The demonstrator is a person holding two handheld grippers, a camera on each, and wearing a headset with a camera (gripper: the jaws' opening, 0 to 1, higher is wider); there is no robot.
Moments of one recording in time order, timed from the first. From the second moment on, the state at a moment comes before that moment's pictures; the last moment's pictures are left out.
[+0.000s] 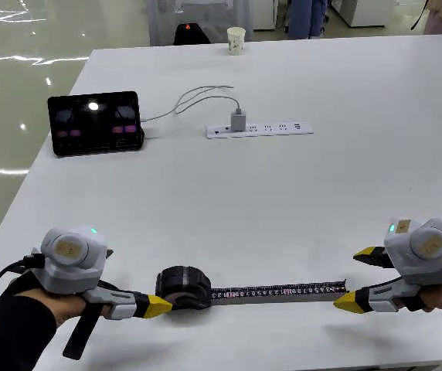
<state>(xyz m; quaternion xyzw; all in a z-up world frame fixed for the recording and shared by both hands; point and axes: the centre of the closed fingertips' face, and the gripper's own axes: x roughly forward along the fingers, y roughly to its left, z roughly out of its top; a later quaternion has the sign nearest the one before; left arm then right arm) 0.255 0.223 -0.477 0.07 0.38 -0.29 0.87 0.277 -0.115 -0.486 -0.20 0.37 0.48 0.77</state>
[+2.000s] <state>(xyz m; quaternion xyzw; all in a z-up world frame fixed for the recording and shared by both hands) 0.214 0.245 -0.467 0.05 0.33 -0.25 0.91 0.231 -0.157 -0.475 -0.17 0.33 0.43 0.82</state>
